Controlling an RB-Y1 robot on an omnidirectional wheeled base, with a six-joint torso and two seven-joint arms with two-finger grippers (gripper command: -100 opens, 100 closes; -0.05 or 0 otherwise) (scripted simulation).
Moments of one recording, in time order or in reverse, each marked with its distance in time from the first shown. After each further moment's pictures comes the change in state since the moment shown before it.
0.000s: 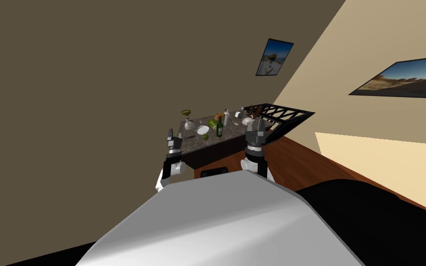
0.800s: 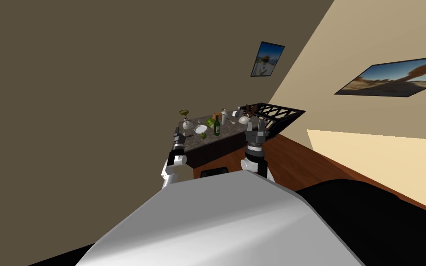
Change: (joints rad) left arm -0.195 0.029 0.036 0.206 0.040 0.150 0.041; right arm 0.000 0.000 0.000 0.000 0.000 0.000 0.000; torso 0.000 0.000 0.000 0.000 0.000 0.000
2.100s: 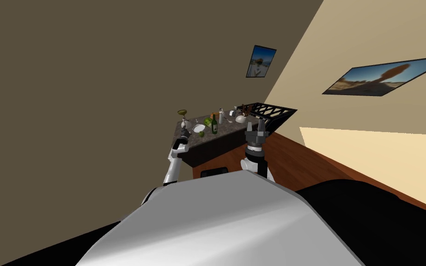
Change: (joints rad) left arm -0.340 0.010 0.058 0.338 0.043 0.306 0.052; right arm 0.000 0.000 0.000 0.000 0.000 0.000 0.000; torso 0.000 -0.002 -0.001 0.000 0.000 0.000
